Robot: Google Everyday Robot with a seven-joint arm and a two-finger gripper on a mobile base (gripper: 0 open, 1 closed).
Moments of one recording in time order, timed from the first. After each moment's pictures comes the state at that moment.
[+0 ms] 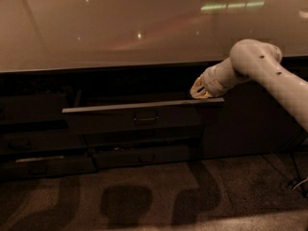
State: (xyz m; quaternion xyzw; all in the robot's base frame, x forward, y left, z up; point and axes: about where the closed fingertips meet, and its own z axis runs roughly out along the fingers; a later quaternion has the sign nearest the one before) arm 0.698 -0.179 0.728 -0.83 0.46 -0.09 0.30
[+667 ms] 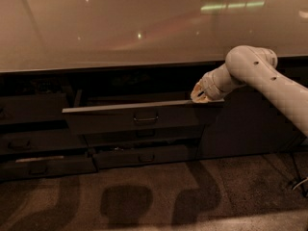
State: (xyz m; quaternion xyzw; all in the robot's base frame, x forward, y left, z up) arm 0.695 -0.181 0.709 -0.84 0.46 -0.11 0.27
